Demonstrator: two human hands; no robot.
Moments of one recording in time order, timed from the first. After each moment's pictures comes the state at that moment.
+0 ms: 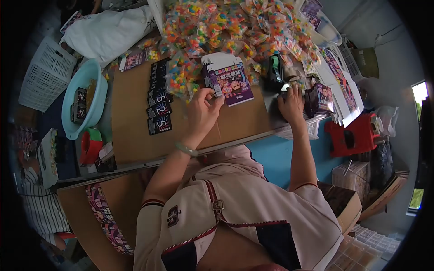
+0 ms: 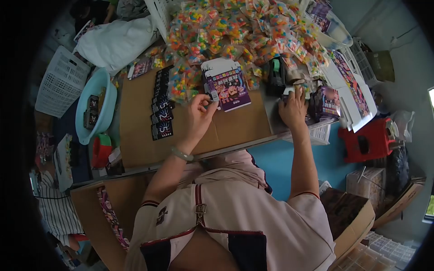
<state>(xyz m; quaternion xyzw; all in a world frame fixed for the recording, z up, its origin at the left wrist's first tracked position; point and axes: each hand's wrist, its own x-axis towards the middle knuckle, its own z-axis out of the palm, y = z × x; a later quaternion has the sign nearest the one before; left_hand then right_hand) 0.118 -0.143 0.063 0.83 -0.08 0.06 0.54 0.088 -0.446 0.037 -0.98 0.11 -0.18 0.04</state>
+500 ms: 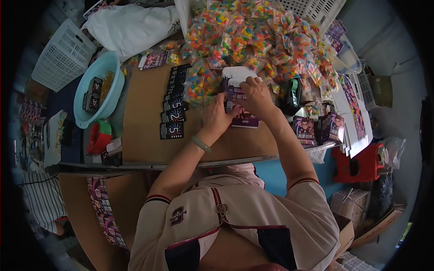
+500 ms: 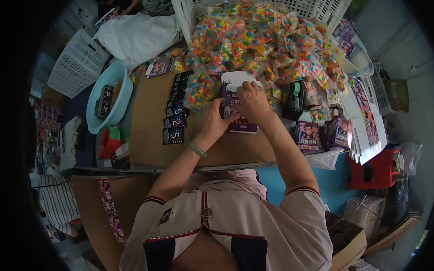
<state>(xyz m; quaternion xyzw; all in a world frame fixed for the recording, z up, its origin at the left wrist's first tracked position) 0.158 -0.150 0.034 0.88 -0.09 0.13 0.44 0.189 -0.313 0.090 -0.96 -0.23 -0.12 0.14</state>
